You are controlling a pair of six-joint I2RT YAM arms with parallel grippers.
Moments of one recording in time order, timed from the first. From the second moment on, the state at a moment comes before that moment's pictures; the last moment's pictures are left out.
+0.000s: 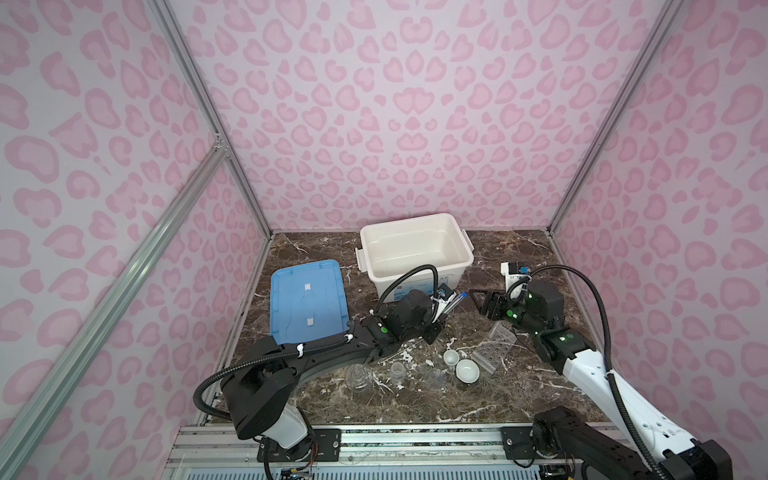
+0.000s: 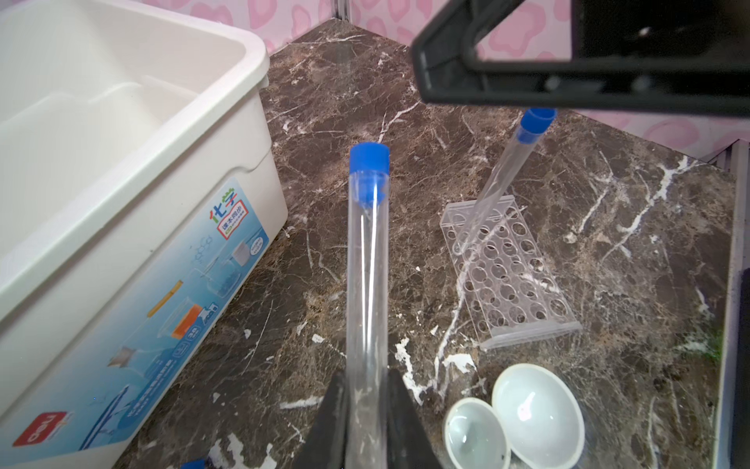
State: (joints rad) left arm -0.96 1.54 0.98 0.03 -0.03 -0.01; right arm 0.28 0.98 0.66 -0.09 -0.31 0.46
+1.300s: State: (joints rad) left arm -0.97 1.52 0.95 0.13 -0.03 0.02; right arm 0.25 1.09 0.65 0.11 -0.59 0.71
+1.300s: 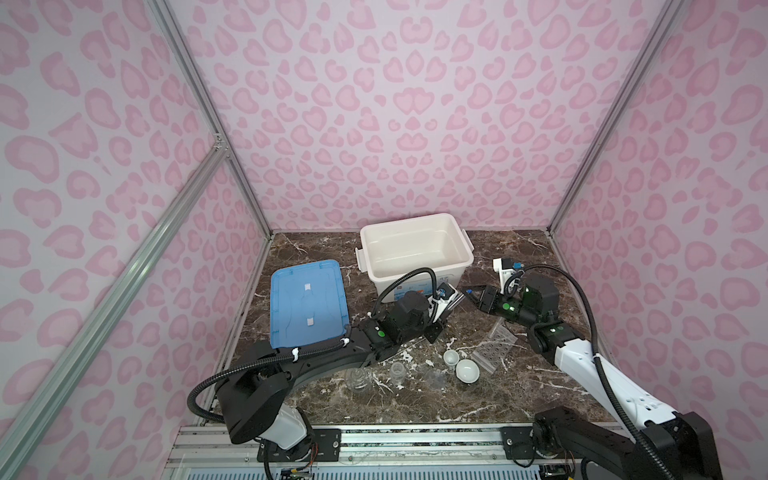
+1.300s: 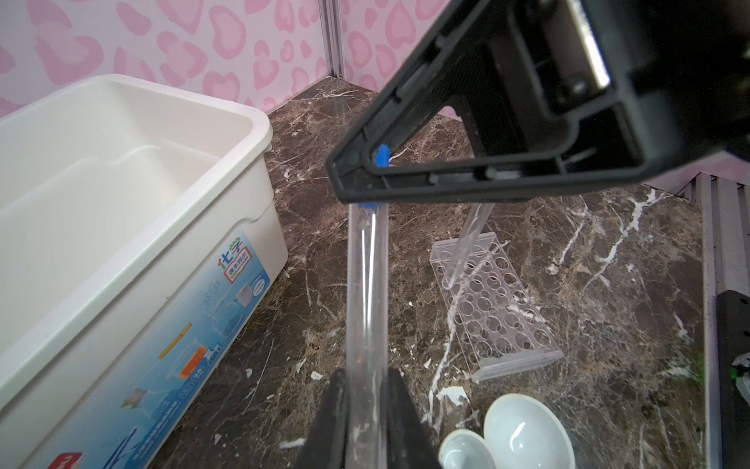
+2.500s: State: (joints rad) left arm -0.97 1.55 0.93 0.14 -0.16 -0.01; right arm 0.29 1.01 0.68 -0.05 -0.46 0.57
